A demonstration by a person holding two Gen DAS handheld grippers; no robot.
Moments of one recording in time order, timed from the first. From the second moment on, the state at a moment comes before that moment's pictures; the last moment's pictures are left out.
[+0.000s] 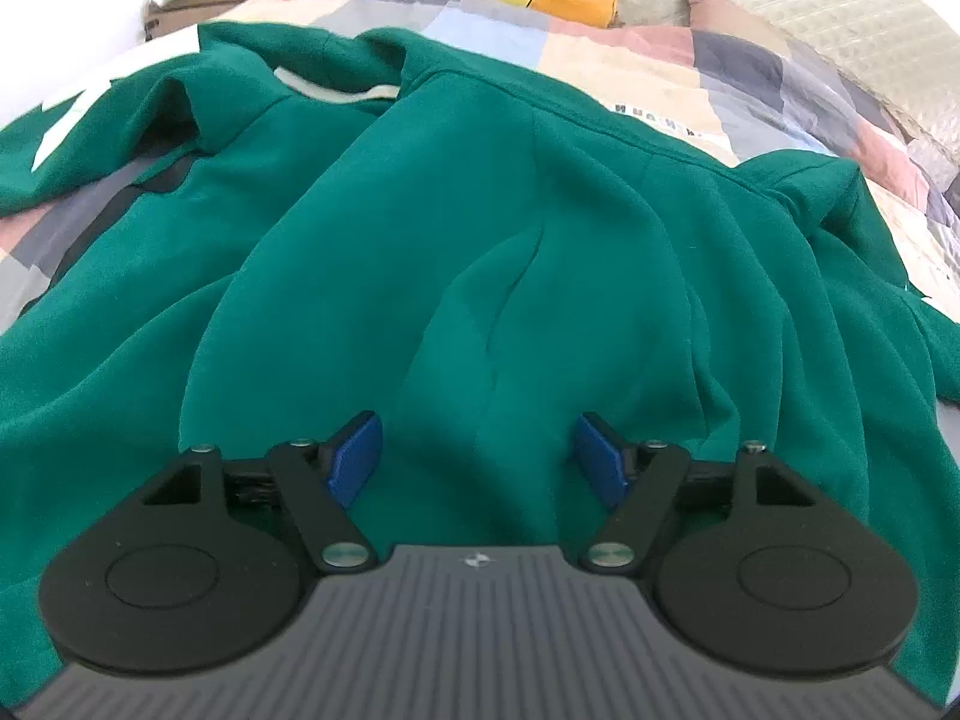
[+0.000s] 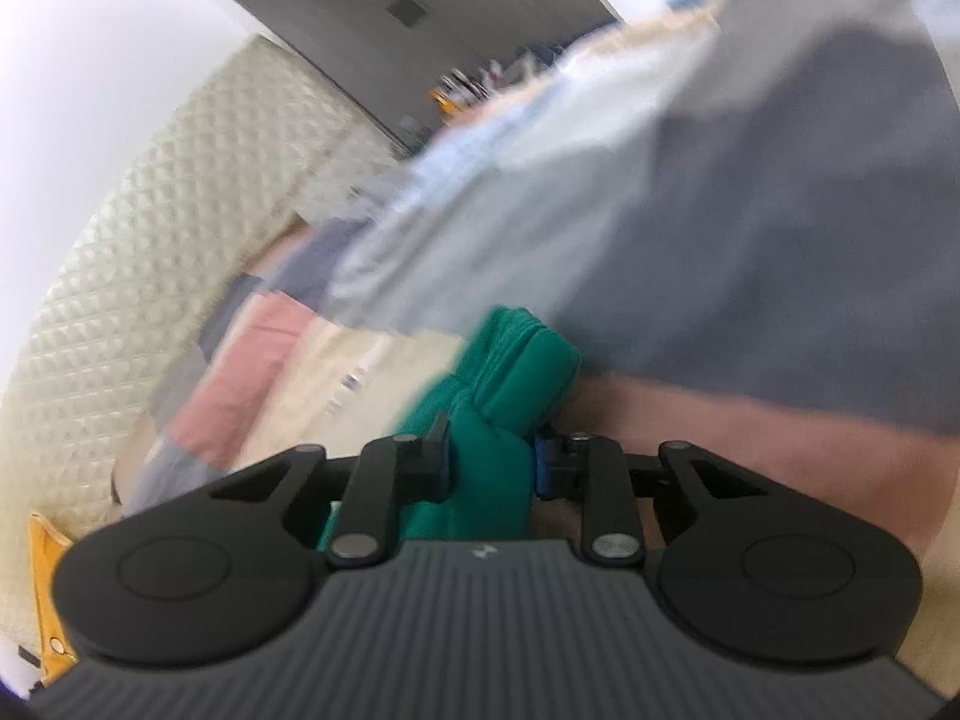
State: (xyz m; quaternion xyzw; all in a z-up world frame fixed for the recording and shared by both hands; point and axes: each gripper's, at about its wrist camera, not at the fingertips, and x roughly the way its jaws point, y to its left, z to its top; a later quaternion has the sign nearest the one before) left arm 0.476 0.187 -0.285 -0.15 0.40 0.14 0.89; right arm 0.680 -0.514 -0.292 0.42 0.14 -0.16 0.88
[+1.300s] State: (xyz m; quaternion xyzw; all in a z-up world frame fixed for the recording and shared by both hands) left arm 0.360 0.322 -0.206 -0.31 0.24 0.19 0.90; right arm 0.468 -0.030 -0.052 -0.02 0.03 0.27 0.96
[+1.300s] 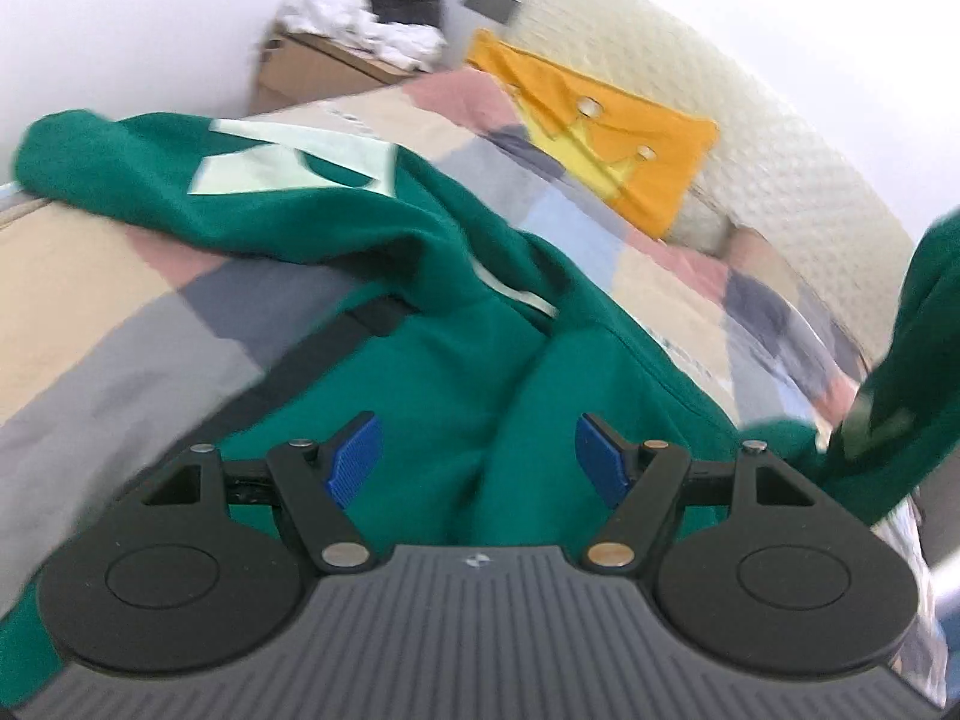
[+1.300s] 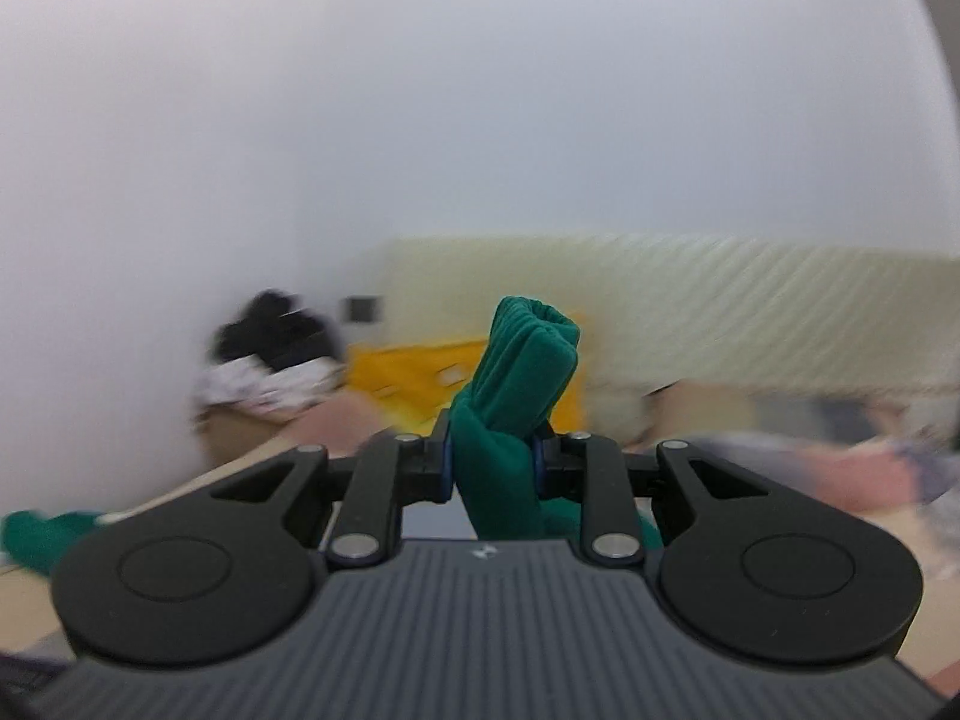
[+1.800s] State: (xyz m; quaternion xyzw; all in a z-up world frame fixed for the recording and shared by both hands) left arm 0.365 0.378 -0.236 -0.35 0.24 0.23 0.87; right arm 0.405 0.090 -0.239 -0.09 0.21 0.38 0.90
